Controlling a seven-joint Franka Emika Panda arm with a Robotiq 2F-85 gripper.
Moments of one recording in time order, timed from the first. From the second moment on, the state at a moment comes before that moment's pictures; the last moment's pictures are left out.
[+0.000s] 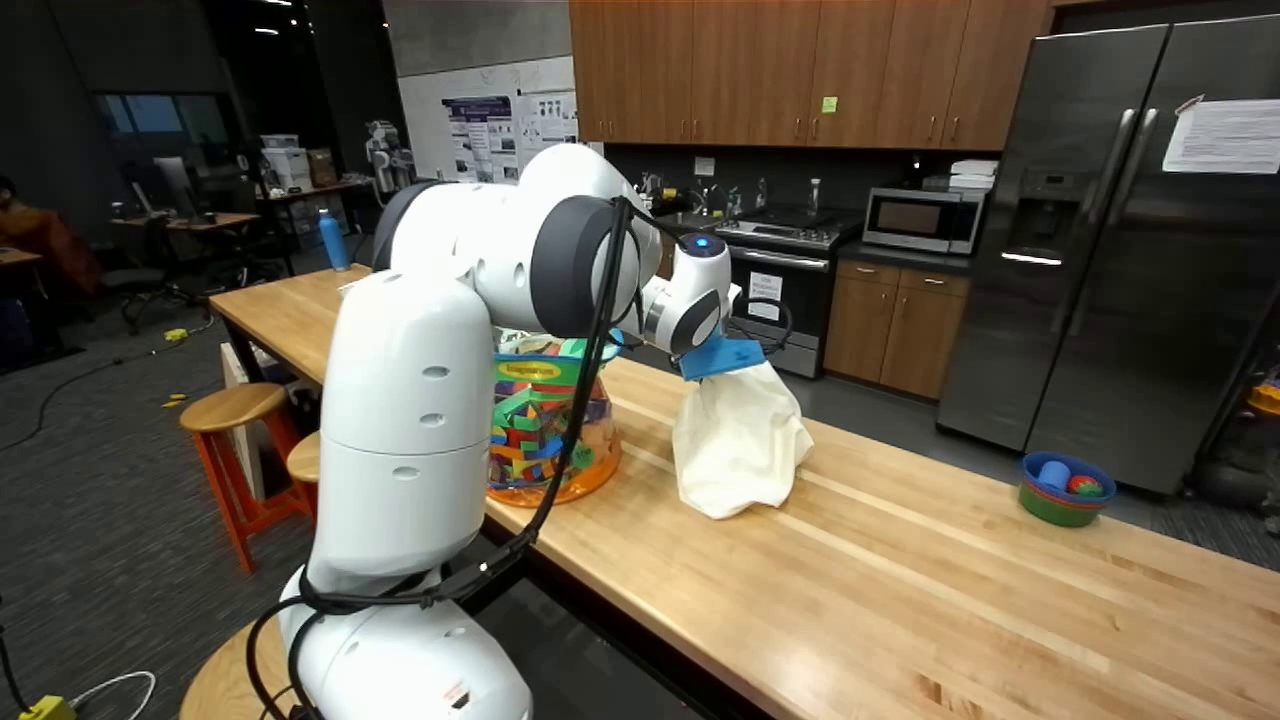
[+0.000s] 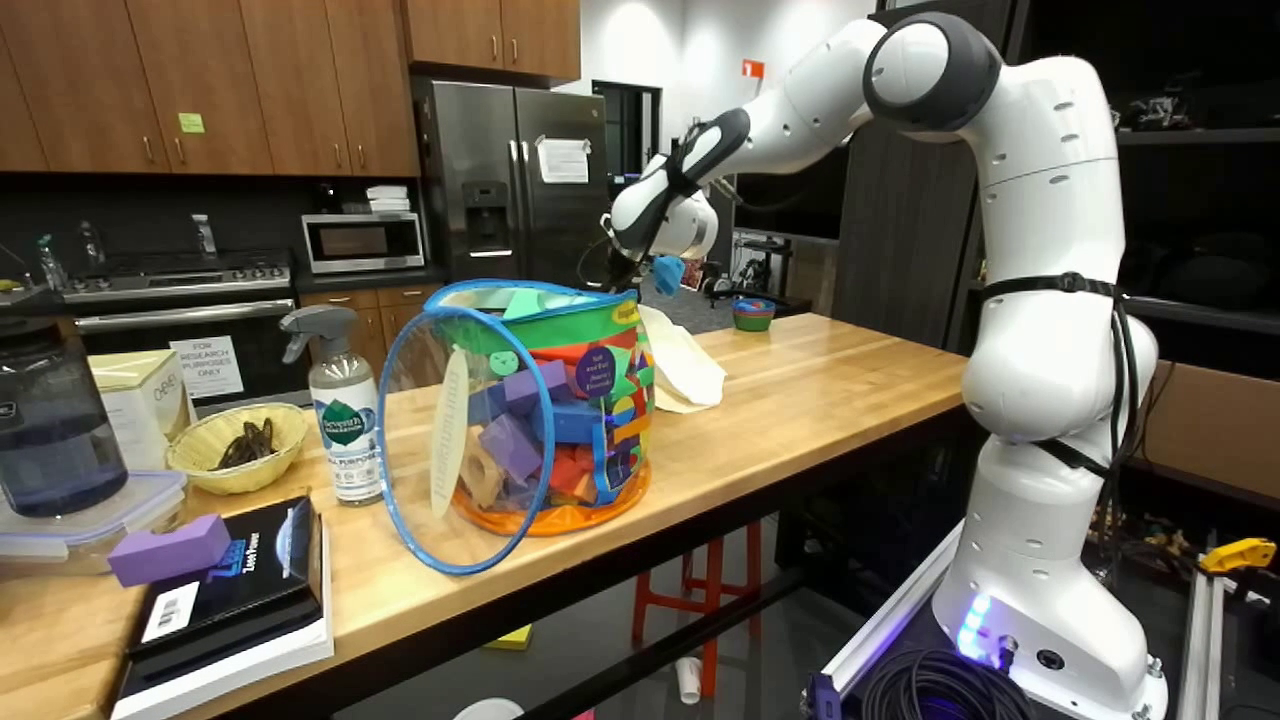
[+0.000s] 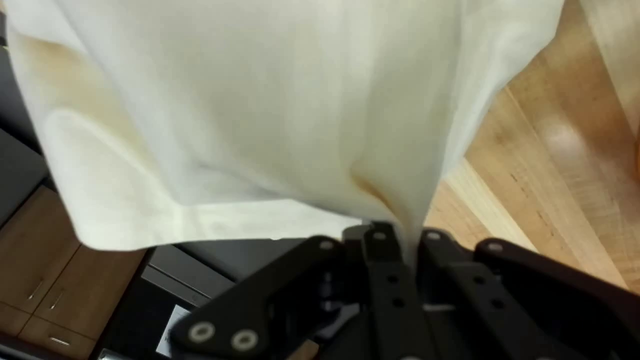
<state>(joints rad) -0.16 0.28 0.22 -1.95 0.21 2.71 -0.82</state>
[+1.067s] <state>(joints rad) -0.08 -0.02 0.15 -2.29 0.38 2.63 -0.82</state>
